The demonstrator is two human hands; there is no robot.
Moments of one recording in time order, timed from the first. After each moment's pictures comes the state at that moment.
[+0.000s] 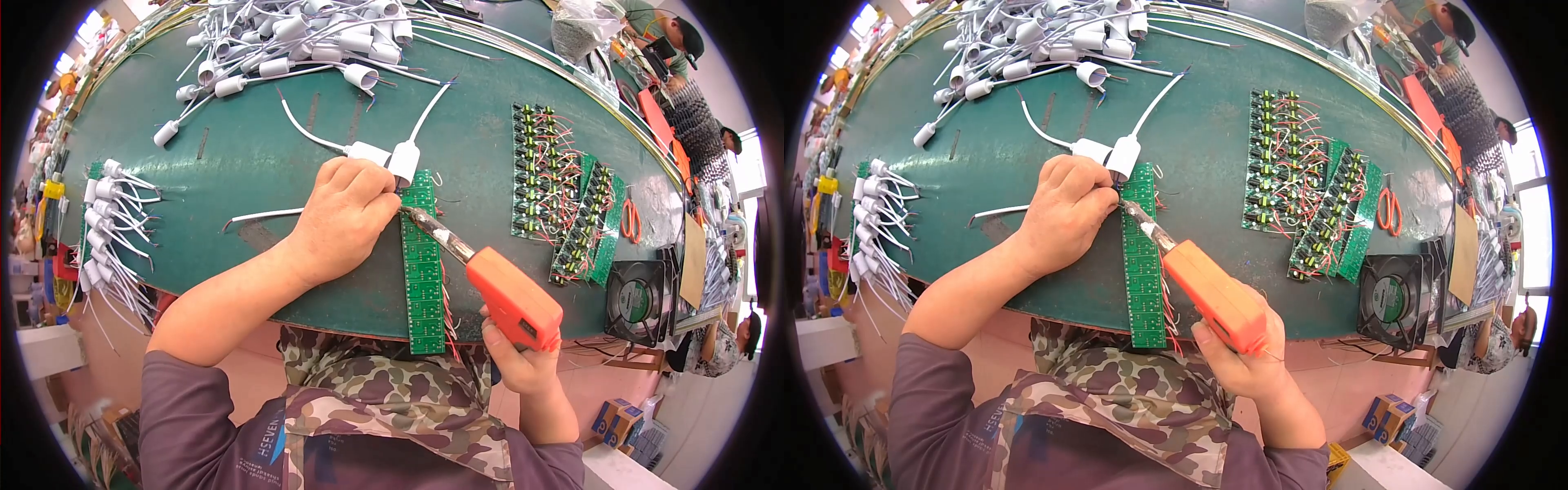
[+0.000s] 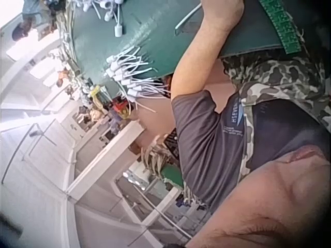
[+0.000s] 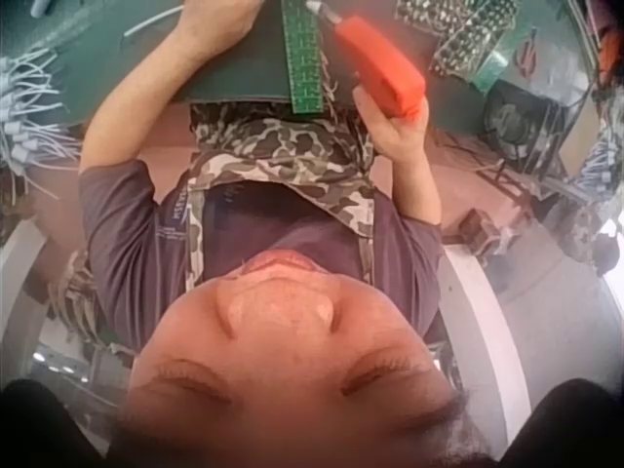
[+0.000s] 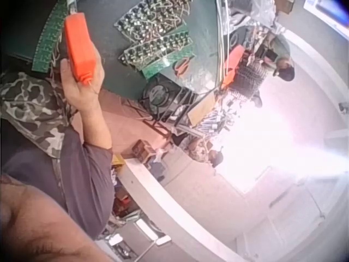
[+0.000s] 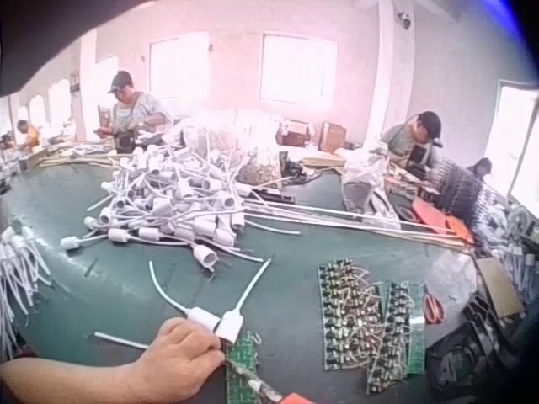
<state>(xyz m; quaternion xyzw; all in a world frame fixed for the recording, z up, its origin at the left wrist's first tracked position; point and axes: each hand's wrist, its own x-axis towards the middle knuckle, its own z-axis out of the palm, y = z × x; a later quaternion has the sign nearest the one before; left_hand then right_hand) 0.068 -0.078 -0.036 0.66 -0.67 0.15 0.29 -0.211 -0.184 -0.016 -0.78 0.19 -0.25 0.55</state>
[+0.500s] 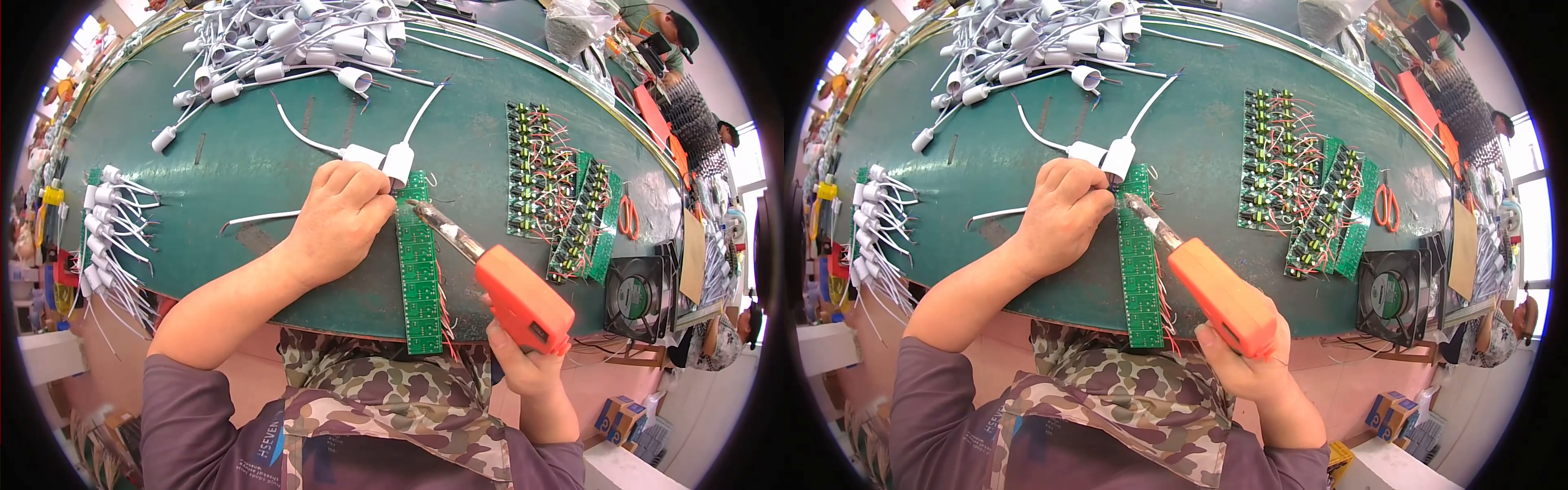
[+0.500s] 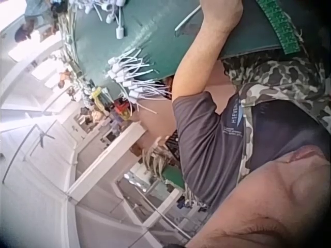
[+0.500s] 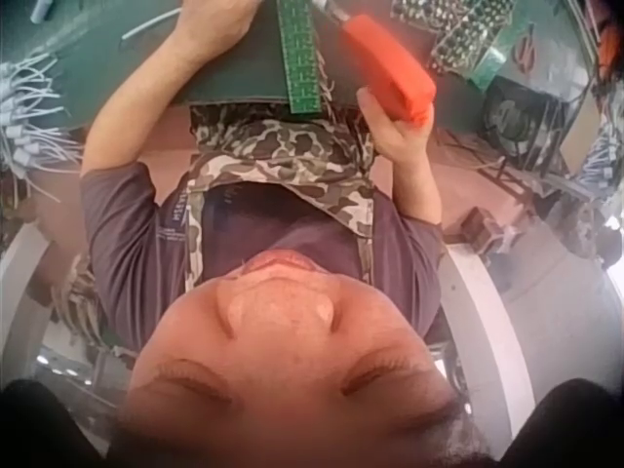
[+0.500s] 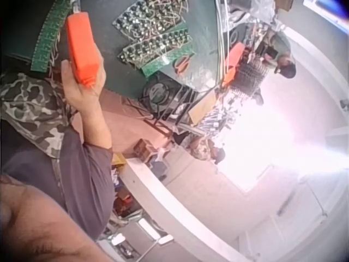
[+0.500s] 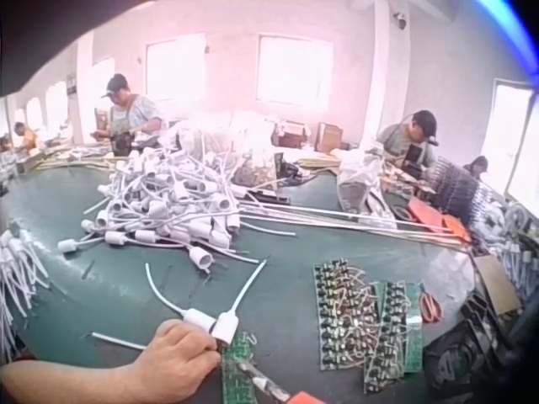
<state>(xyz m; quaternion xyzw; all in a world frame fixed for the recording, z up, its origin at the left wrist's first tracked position) 0.067 -0.078 -0.034 0.67 -0.68 0.15 0.26 -0.216 -0.186 -0.016 -0.79 0.18 -0.28 0.51</state>
